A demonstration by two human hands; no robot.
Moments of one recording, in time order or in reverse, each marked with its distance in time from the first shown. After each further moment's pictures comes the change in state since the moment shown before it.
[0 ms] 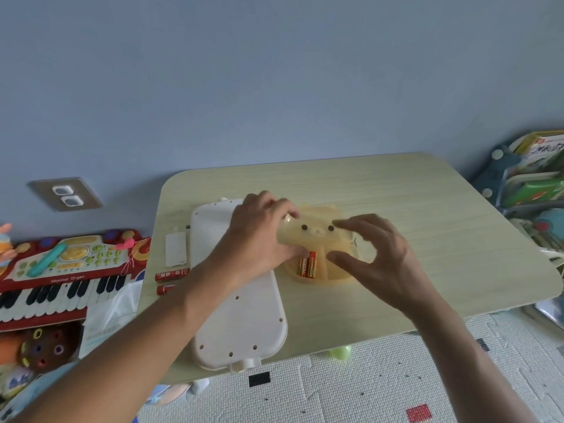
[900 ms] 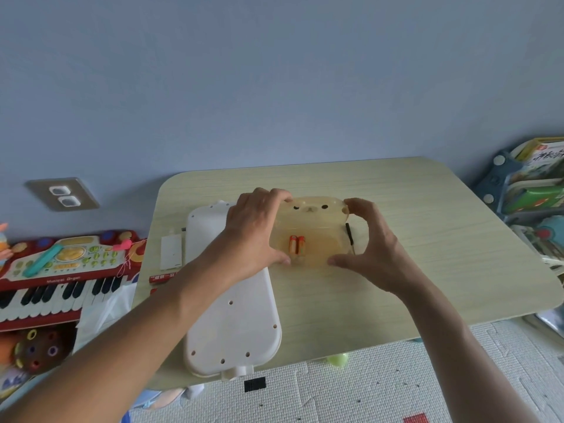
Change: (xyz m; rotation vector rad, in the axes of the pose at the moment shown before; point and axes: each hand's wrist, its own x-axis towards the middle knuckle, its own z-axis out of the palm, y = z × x) left_hand 0.008 -0.005 0.000 0.072 -0.044 -0.043; right_hand 0.028 0.030 0.007 0.137 -0.076 0.086
